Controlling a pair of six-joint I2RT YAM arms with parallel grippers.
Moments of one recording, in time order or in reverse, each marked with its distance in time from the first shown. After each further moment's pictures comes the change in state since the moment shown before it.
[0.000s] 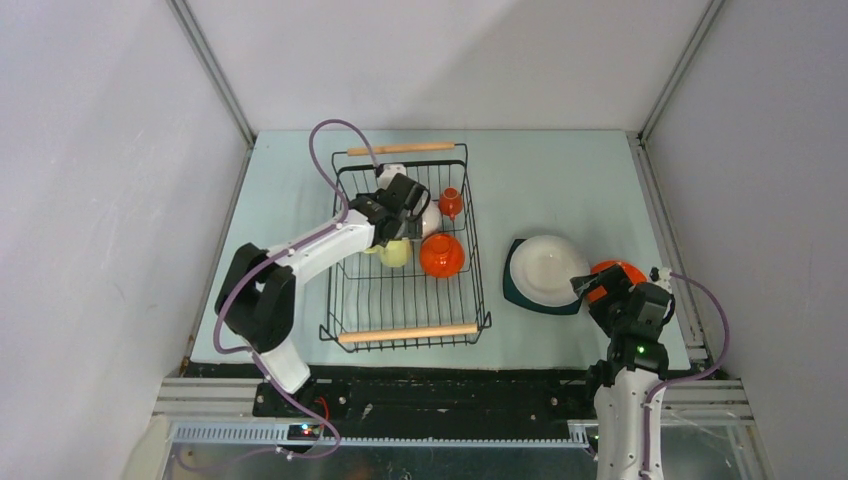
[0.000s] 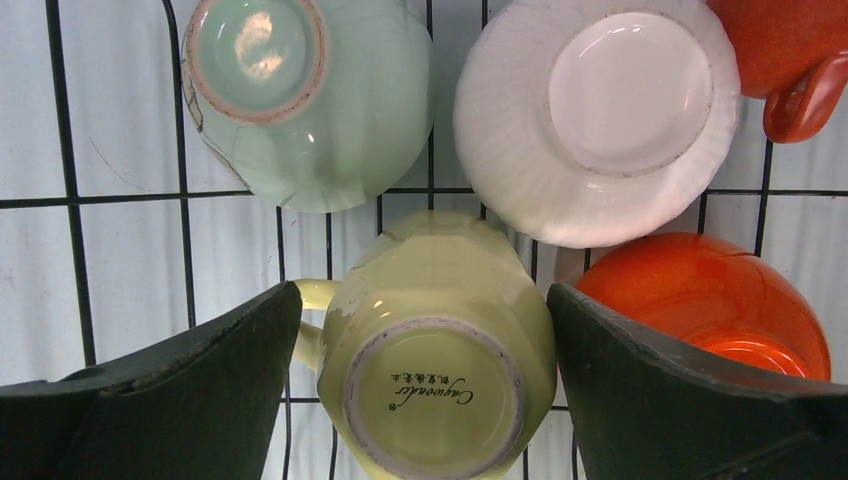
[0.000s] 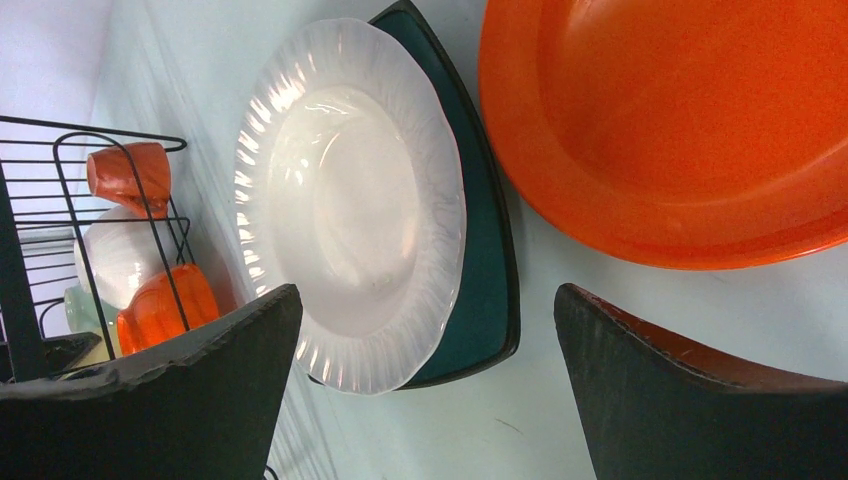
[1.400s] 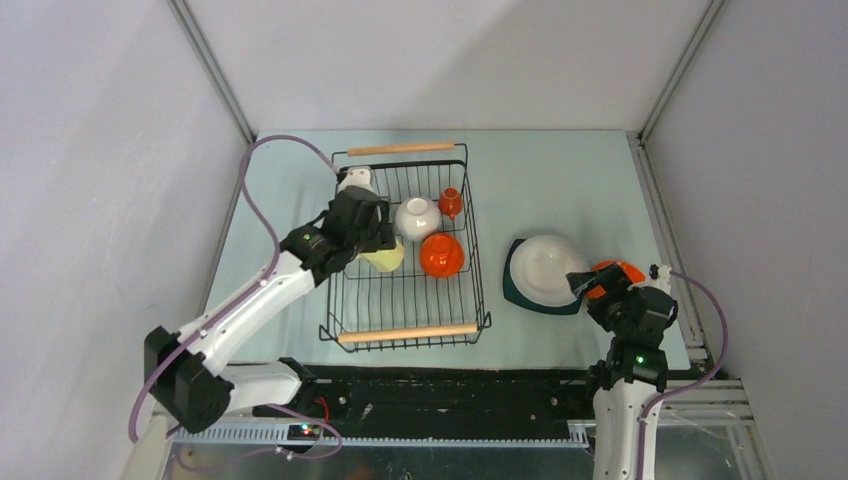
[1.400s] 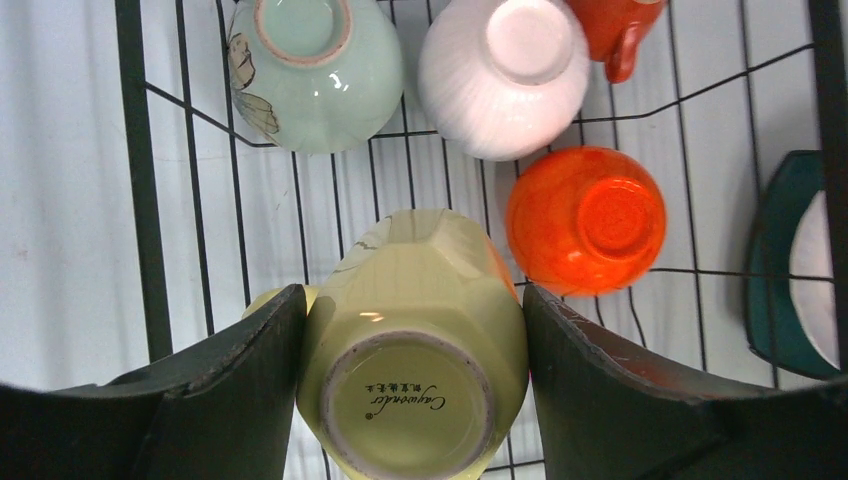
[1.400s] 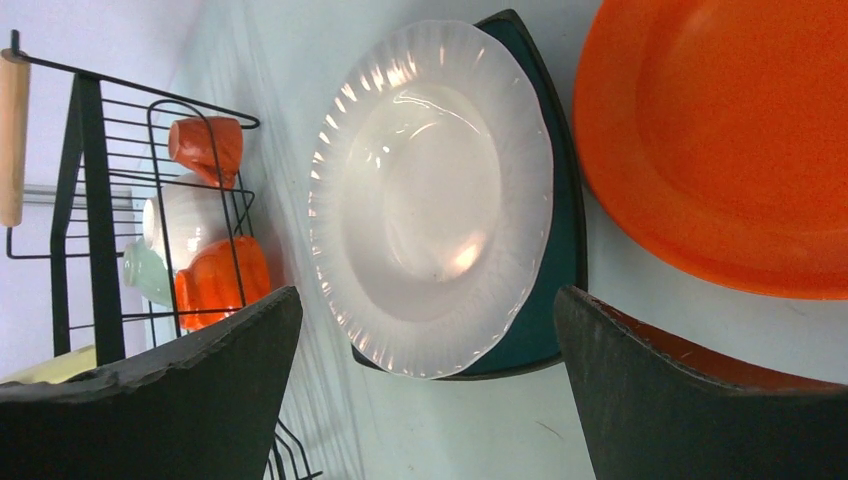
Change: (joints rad) left arm 0.002 -0.463 -0.183 -0.029 0.142 0.027; right arm 0.000 -0.109 0.000 0.008 -0.095 -0.009
